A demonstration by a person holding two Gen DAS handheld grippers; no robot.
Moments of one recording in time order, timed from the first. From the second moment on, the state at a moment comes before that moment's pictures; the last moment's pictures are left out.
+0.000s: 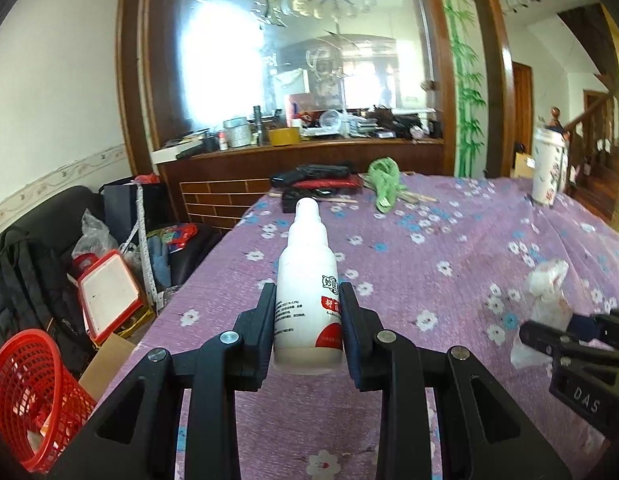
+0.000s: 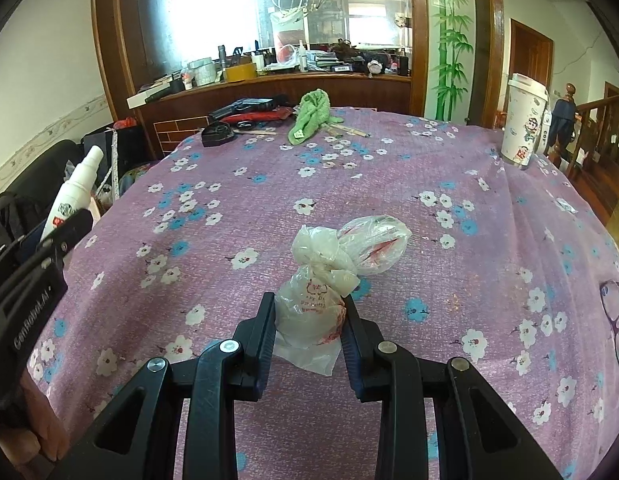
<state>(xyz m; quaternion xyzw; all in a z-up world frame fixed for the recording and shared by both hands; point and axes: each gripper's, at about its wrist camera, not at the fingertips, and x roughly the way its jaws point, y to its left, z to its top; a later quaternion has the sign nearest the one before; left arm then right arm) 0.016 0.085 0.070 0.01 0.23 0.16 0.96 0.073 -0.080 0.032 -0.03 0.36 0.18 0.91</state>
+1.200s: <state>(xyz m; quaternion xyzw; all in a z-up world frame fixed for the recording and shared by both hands) 0.010 0.101 0.076 -0.01 0.22 0.18 0.96 0.065 -0.076 0.041 -0.03 0.34 0.17 0.93</state>
